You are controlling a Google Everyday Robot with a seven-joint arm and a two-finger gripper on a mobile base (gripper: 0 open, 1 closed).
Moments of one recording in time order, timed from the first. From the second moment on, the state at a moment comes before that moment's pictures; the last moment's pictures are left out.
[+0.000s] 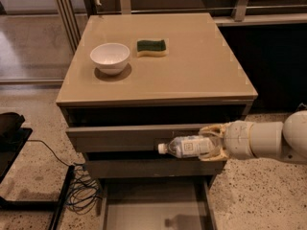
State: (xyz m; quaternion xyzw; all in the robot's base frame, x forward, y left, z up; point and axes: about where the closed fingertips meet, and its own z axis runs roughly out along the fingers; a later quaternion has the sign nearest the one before) arm 0.487 -0.163 0.724 -0.67 0.60 0.02 0.43
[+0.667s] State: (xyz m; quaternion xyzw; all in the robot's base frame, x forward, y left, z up) arm 0.494 -0.182 0.848 -0.67 0.58 -0.01 0.47
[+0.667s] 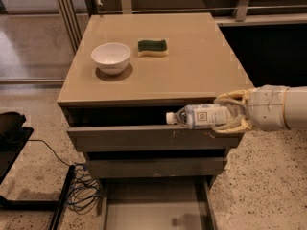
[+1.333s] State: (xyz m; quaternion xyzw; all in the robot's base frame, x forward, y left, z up) arm 0.511 -0.176 0.854 -0.67 0.57 -0.01 0.47
